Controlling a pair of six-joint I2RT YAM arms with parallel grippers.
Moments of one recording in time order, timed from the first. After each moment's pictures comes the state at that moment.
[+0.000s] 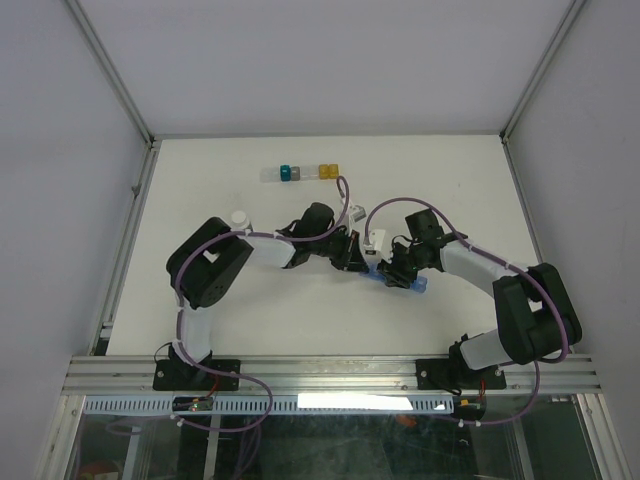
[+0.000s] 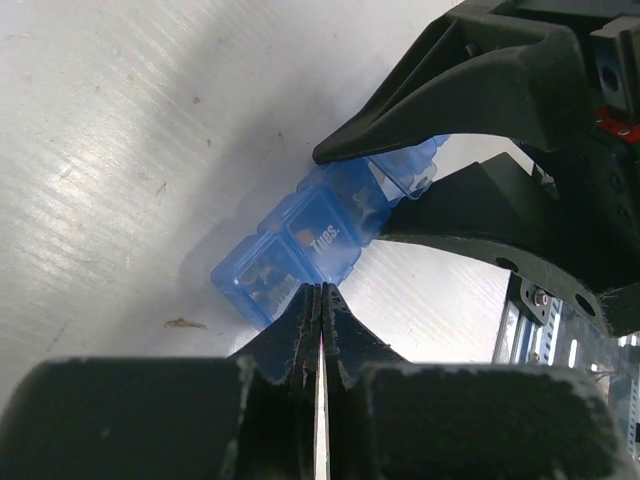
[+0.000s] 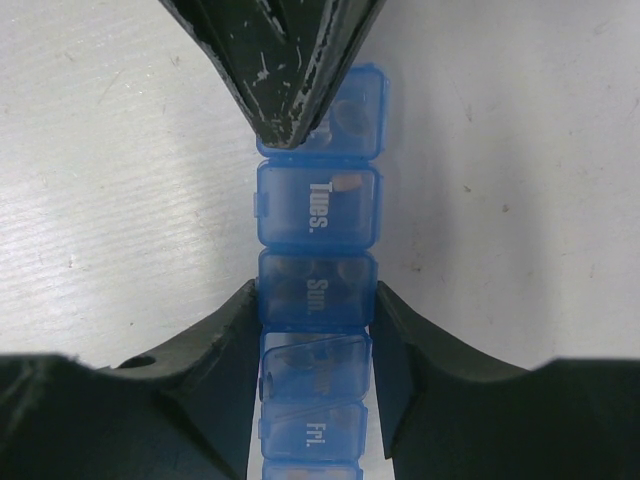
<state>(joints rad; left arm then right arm) -0.76 1.99 1.05 0.38 0.67 -0.43 0.37 1.44 0.71 -0.44 -0.48 -0.87</state>
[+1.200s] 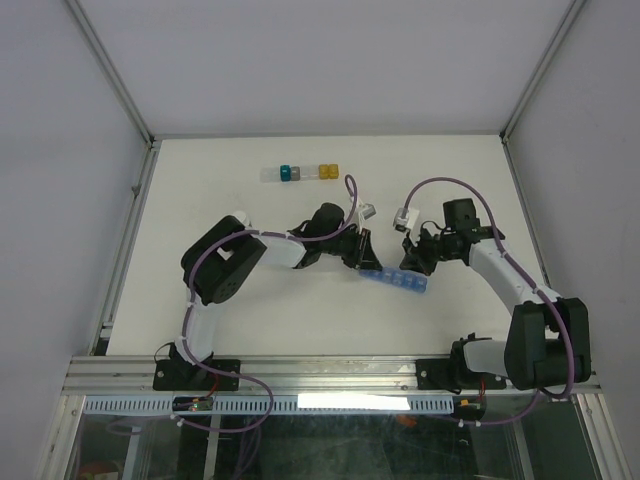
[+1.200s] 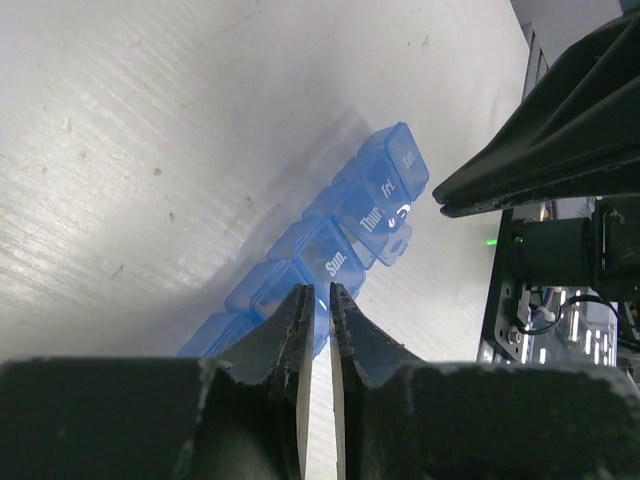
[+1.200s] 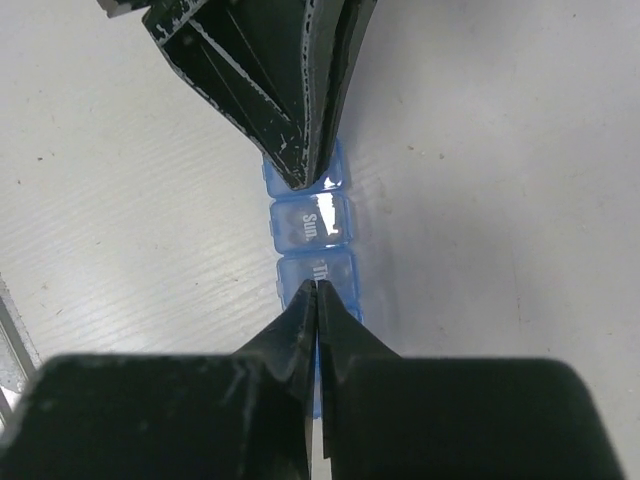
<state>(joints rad) -0.80 2.08 1.12 0.47 0.66 -0.54 0.14 1.28 0.77 -0.63 -0.72 -0.81</state>
